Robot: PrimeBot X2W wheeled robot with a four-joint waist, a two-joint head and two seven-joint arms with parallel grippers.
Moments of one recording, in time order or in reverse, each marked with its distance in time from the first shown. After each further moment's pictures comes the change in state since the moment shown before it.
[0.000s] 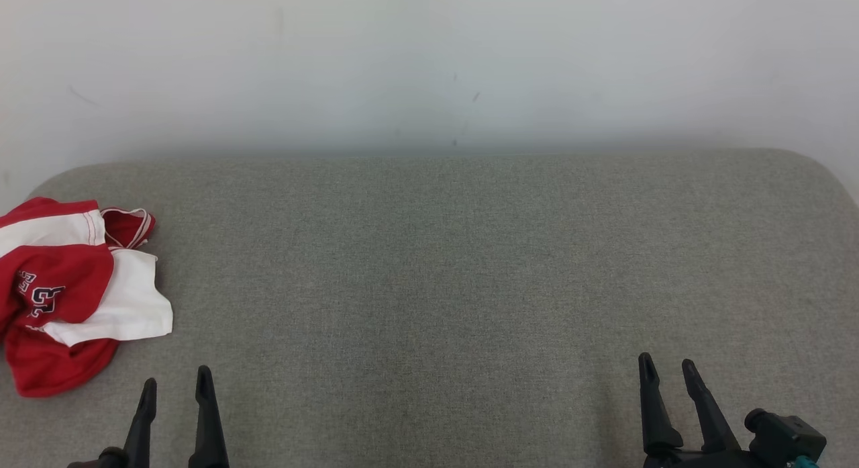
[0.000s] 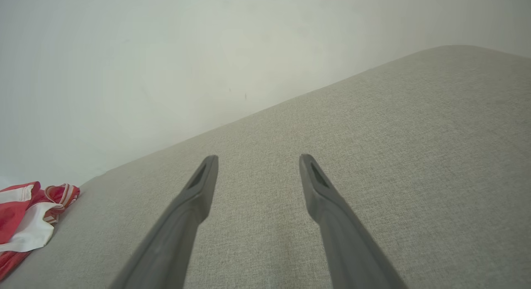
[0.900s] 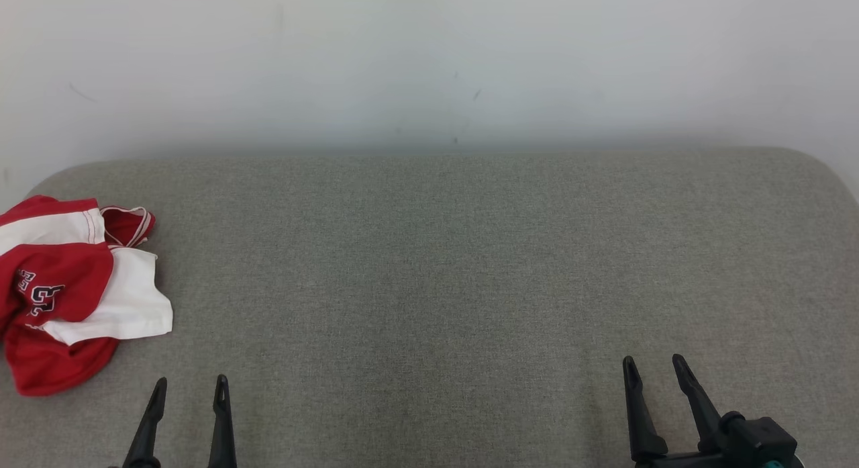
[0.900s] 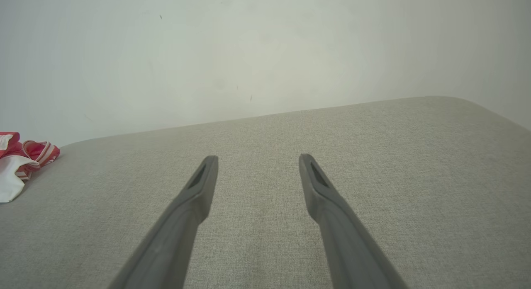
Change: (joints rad) left arm 0.019 0.020 -0.007 0.004 0.241 -0.029 -0.053; right arm 0.000 -0.001 0.014 0.008 -0.237 0.001 -0.060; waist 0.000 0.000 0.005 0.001
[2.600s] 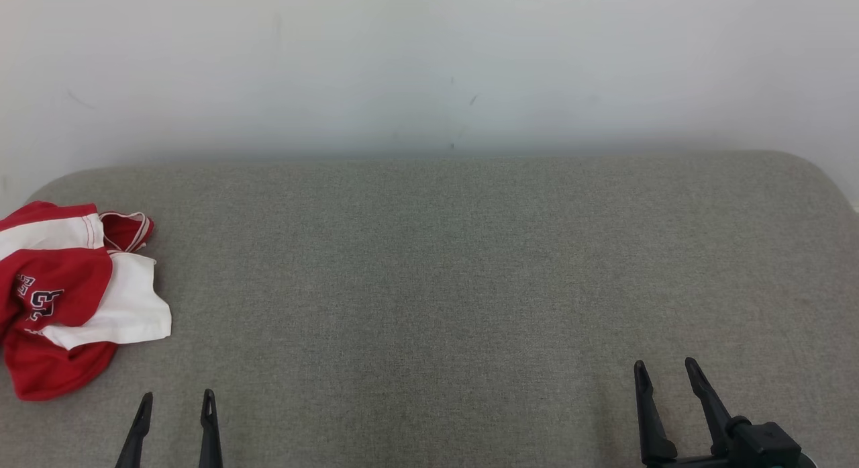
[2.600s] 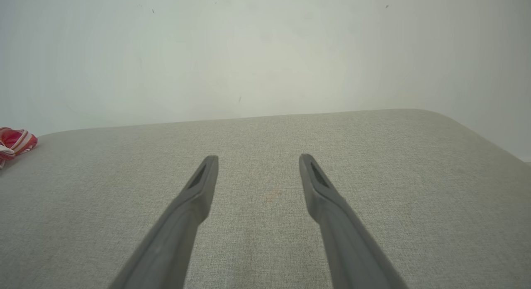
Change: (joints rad) left arm 0.021 -0.018 0.054 0.022 0.083 -0.010 -0.025; right arm 0.002 -0.001 -0.039 0.024 -0.085 0.000 -0.026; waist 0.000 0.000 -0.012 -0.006
